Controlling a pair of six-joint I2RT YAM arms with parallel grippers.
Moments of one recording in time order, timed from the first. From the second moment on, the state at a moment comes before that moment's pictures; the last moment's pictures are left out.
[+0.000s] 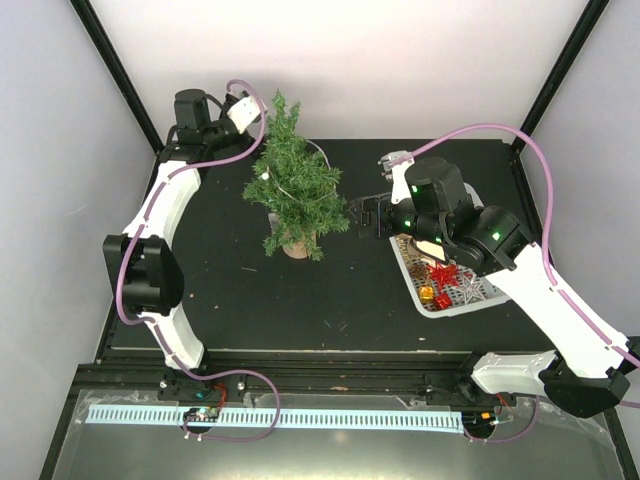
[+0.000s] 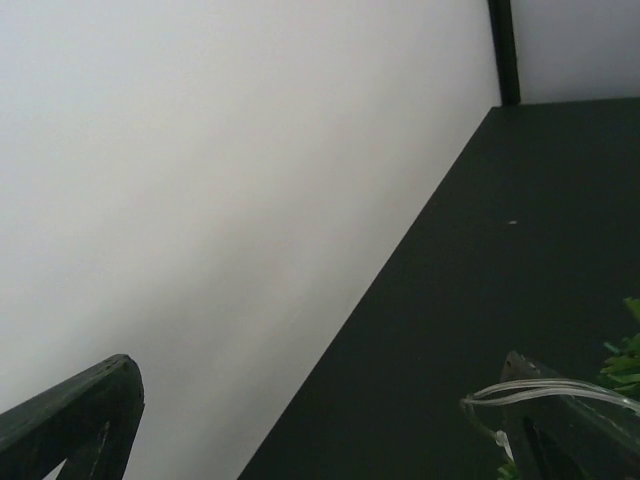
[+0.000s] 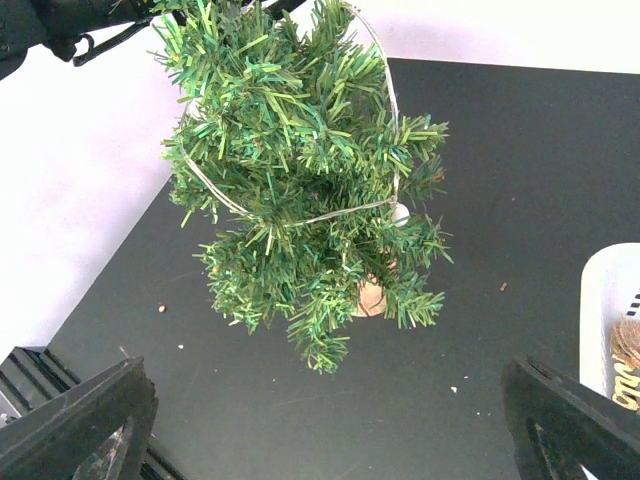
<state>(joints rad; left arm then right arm) -0.07 1.80 1.68 -0.15 0.73 0.60 0.80 1.23 1.58 -0.90 0.05 0.43</state>
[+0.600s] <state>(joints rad) 0.01 1.78 1.69 -0.18 0.60 0.65 0.80 1.22 1.54 -0.88 0.09 0.43</state>
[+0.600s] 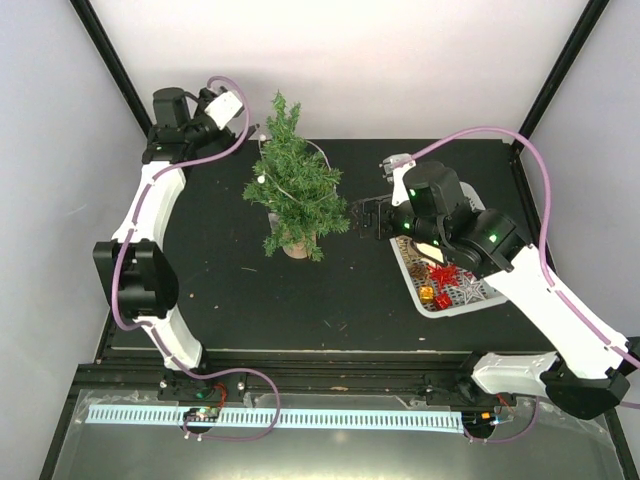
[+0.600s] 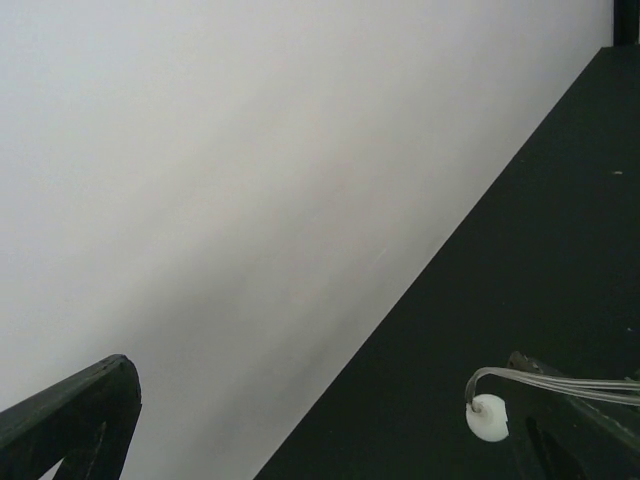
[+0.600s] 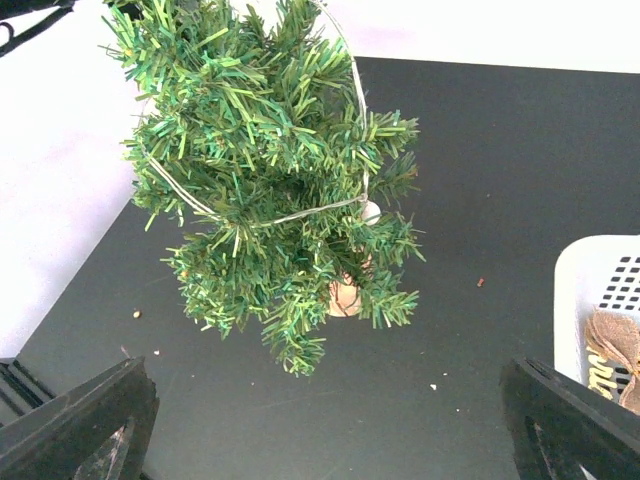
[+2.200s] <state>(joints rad) -0.03 2.00 2.15 -0.75 1.09 0.74 0.45 1.54 1.86 -0.79 -0.22 0.48</state>
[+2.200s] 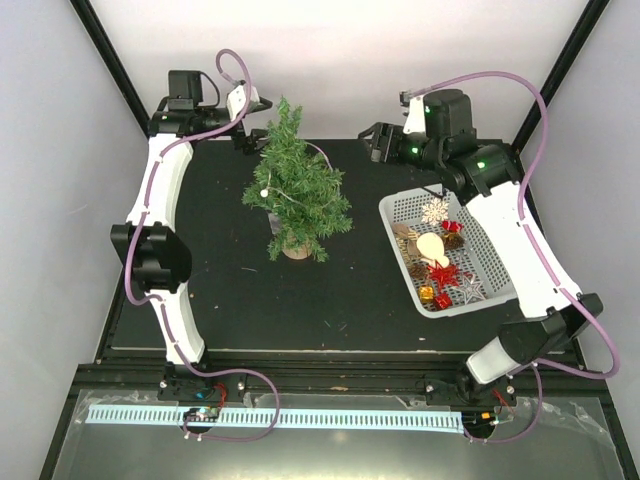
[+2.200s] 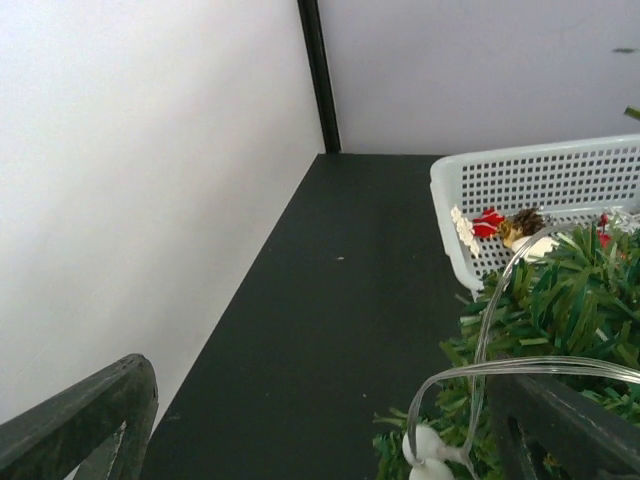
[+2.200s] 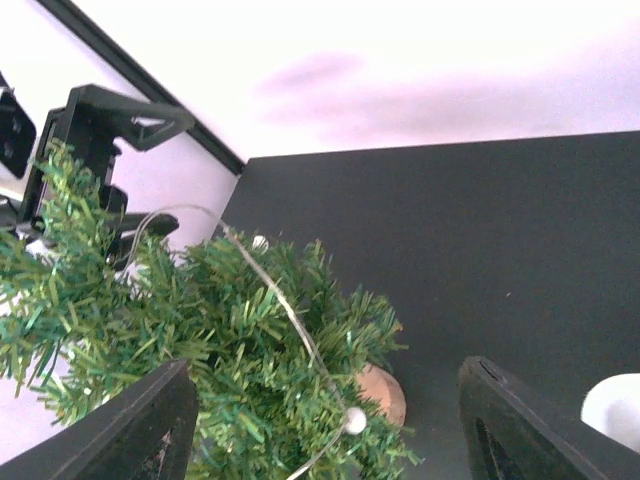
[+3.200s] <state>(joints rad) 0.05 2.08 2.34 -1.12 1.00 1.17 0.45 1.38 1.61 -0.72 -0.31 0.51</state>
